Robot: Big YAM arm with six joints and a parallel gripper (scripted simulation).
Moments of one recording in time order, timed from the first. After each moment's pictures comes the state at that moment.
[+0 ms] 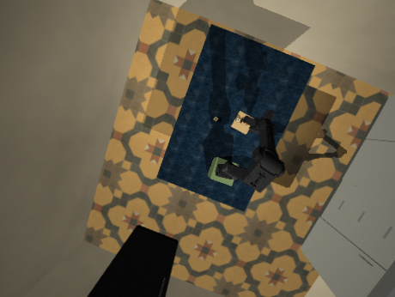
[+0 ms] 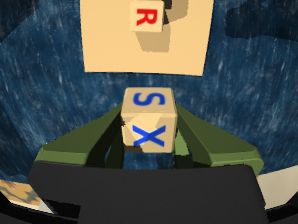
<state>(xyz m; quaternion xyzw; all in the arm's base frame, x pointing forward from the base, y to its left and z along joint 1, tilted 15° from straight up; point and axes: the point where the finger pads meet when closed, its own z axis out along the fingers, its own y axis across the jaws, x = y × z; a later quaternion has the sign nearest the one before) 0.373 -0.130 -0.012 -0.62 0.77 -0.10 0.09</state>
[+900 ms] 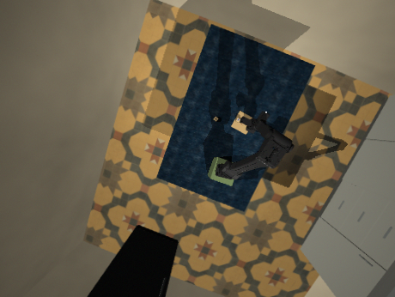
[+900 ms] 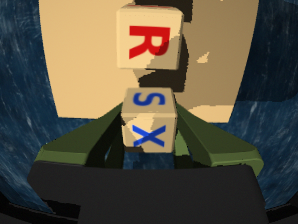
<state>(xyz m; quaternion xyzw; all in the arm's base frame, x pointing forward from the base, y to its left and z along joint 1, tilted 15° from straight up) 0.394 -0.134 -0.098 -0.62 0.77 -0.09 0.09</state>
